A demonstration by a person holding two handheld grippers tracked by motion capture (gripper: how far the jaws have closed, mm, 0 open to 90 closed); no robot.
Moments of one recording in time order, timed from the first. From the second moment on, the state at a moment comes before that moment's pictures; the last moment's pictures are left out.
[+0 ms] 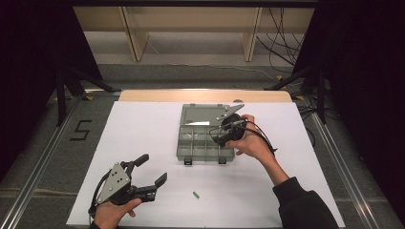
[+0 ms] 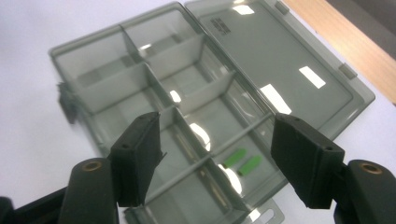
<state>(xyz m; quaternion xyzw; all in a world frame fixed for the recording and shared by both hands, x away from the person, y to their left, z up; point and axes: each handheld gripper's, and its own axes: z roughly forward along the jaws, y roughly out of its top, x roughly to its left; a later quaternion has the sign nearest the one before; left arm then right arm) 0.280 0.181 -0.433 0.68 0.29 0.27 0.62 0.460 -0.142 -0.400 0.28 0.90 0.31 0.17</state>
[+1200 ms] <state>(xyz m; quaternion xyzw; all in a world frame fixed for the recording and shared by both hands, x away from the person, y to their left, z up) 0.280 0.182 -0.433 0.68 0.29 0.27 0.62 0.381 -0.104 -0.388 0.17 0.93 0.29 0.15</state>
